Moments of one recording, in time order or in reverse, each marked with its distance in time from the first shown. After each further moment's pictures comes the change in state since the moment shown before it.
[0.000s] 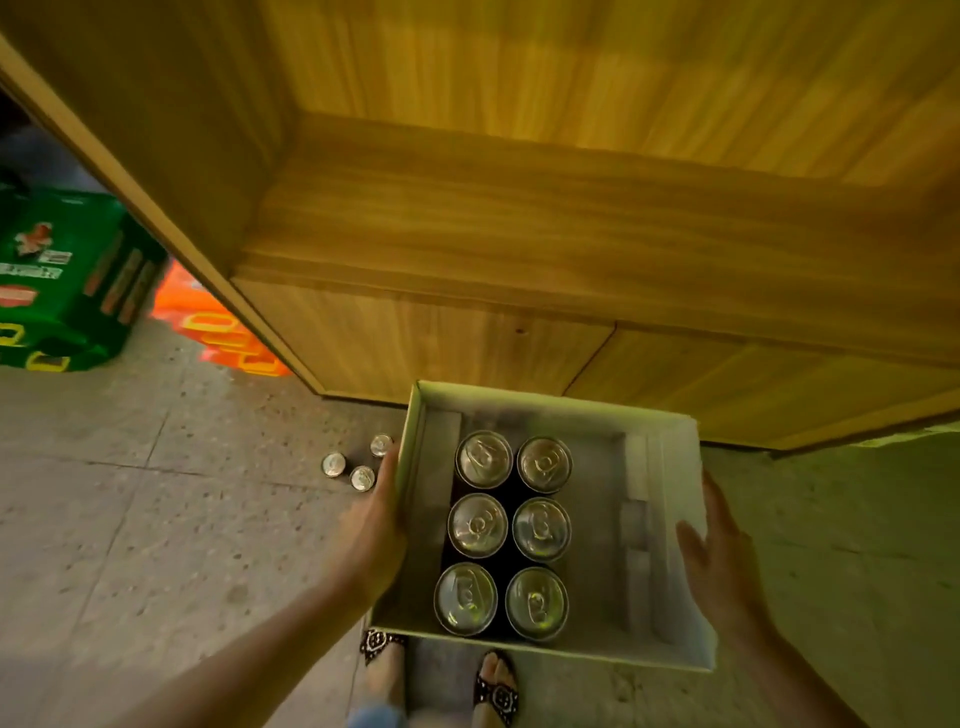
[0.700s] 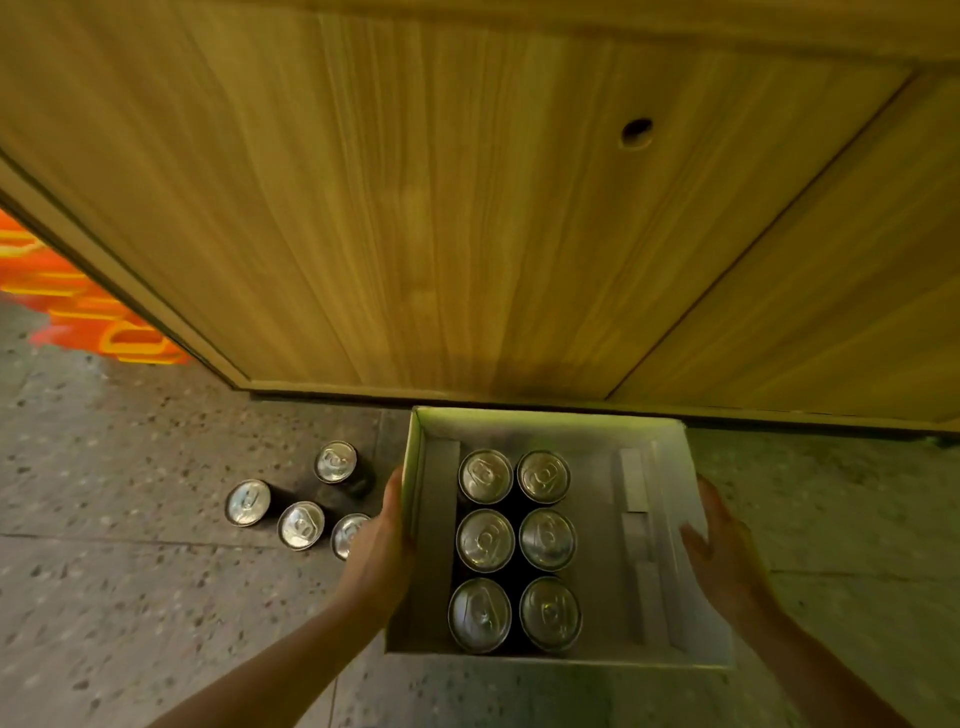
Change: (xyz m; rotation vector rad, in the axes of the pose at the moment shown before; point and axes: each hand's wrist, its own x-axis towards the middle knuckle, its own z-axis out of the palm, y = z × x) left_hand 0.263 -0.208 0.179 0.070 -0.056 0.046; right_hand 0.172 0.184 0.317 0.017 -0.042 -0.016
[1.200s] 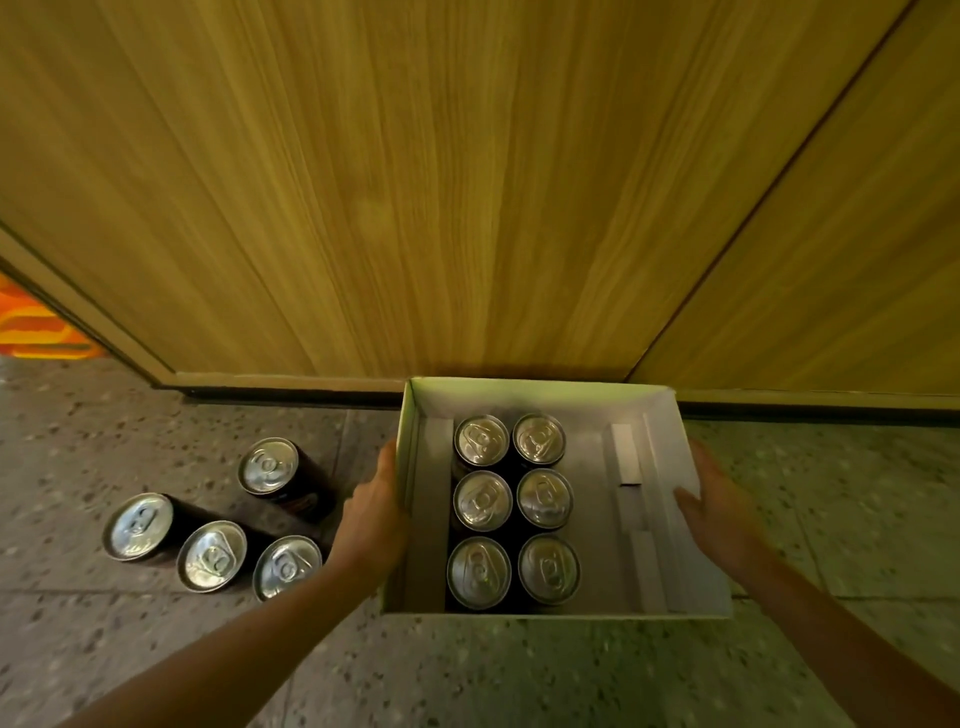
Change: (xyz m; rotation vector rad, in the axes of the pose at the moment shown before) left_hand 0.118 -0.048 0.068 -0.011 0.143 0.081; right_hand 0.099 0.062 0.084 -0.033 0.052 -0.101
